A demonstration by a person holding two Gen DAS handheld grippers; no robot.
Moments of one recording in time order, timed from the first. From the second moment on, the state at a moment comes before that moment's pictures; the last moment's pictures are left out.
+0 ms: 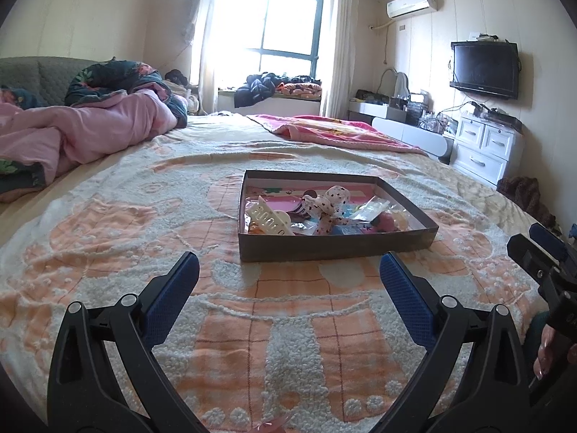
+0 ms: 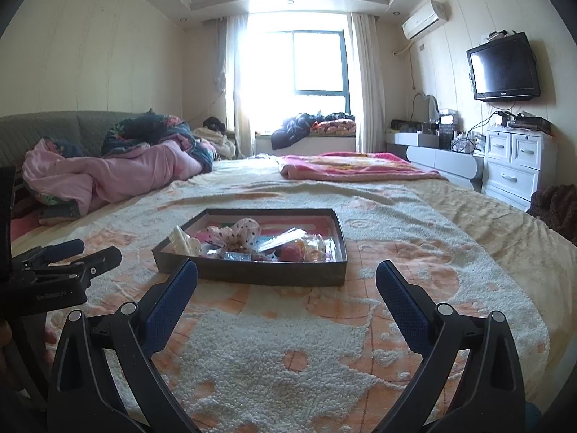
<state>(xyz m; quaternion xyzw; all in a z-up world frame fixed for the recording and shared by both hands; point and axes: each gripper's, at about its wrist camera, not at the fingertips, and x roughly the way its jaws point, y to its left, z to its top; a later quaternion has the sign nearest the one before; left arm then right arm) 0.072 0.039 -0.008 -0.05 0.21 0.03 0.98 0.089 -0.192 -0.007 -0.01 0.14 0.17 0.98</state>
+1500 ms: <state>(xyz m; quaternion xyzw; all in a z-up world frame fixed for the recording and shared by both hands) 0.074 0.038 -0.011 -0.05 0.21 0.03 0.97 0.095 -0.192 -0.017 -0.02 0.15 0.17 0.97</state>
